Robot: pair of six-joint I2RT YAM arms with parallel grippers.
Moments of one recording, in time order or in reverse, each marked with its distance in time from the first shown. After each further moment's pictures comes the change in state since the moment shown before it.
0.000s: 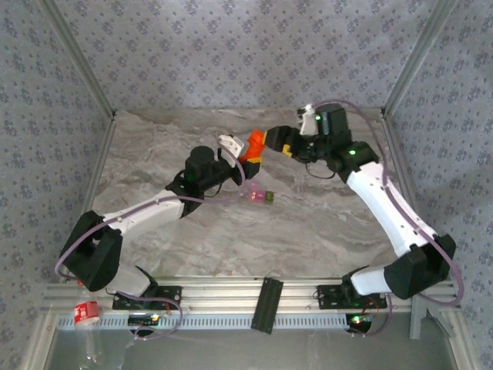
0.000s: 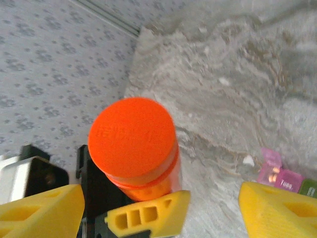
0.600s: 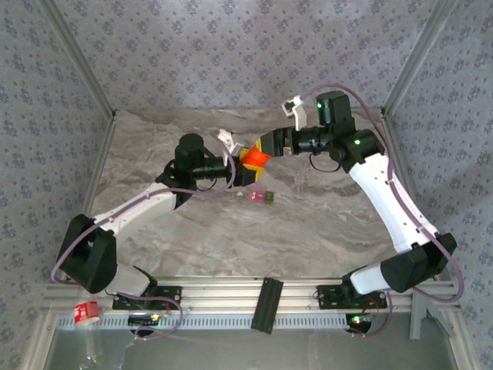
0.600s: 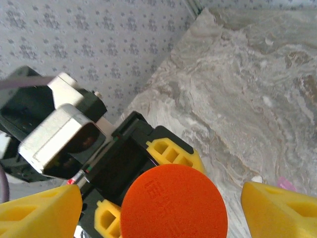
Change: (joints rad) left arm 0.074 -0.014 0.082 -0.103 0.534 -0.111; right arm 0.029 0.072 0.193 -0.178 -0.181 -0.388
